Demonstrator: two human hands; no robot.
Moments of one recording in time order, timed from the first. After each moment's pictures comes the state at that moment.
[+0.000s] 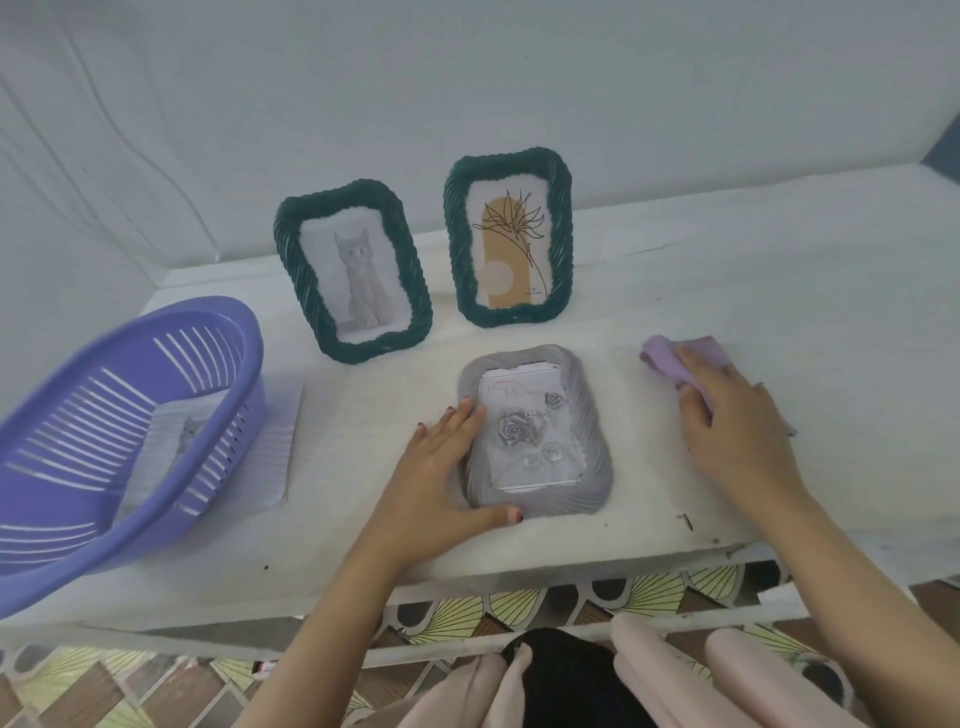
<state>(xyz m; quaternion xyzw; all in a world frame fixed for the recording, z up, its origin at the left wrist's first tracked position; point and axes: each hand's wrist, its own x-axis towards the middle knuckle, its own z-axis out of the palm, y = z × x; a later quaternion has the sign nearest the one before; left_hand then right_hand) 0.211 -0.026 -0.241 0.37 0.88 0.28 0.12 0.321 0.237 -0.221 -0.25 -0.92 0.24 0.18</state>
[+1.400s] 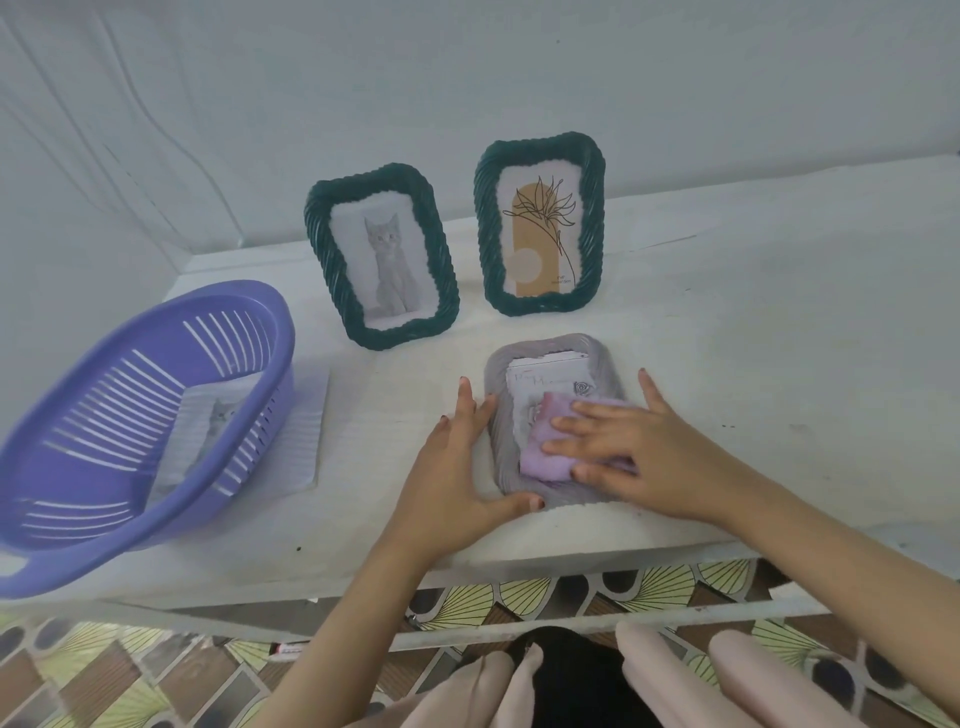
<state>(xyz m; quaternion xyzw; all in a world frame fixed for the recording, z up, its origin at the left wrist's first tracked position) 0.218 -0.036 -0.238 0.33 0.87 0.35 0.14 0.297 0.184 -0.217 0.10 -0.97 0.20 -0.05</state>
